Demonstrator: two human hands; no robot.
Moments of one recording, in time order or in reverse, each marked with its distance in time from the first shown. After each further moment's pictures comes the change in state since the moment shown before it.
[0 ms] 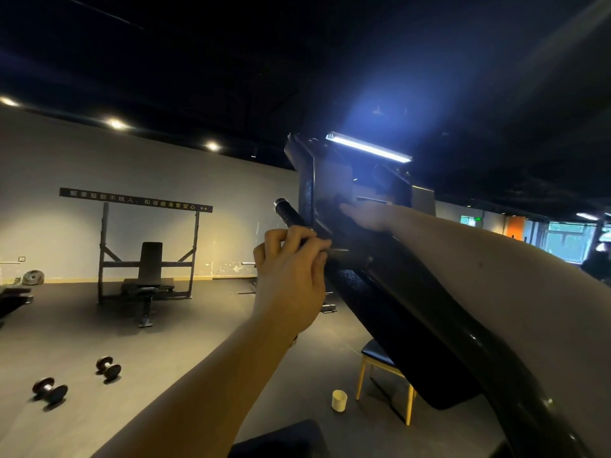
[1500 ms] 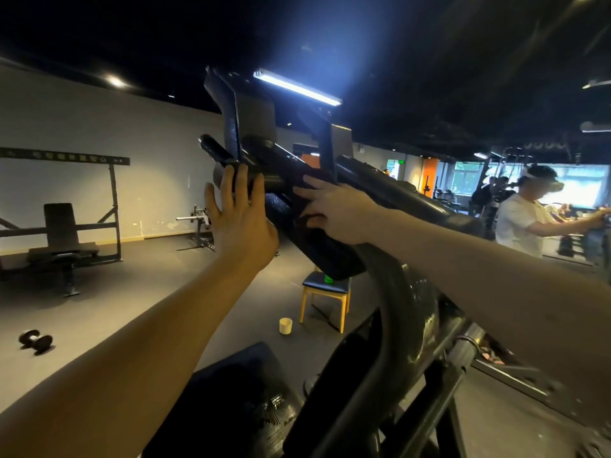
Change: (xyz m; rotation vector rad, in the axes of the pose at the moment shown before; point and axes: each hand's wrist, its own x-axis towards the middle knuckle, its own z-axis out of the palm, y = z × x) left_hand -0.043 0.050 -0.005 0.324 -0.153 0.016; right_hand -0.203 0.032 0.035 -0.517 0.041 -0.297
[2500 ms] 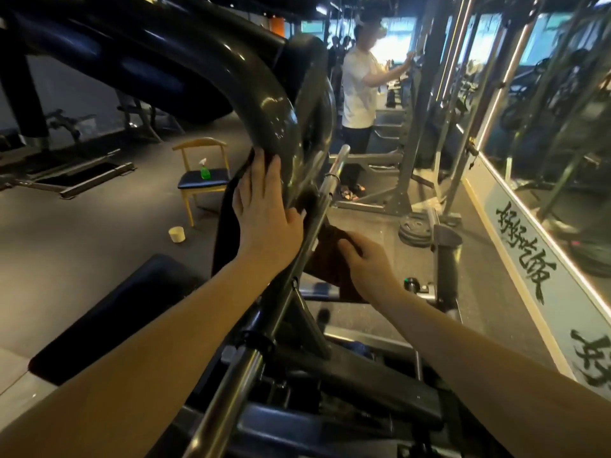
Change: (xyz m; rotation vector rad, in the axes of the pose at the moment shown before) left_hand -0.236 0.139 -0.031 -0.911 -0.509 0.249; right_hand -0.350 -0.161 0.166 1.068 0.440 1.196
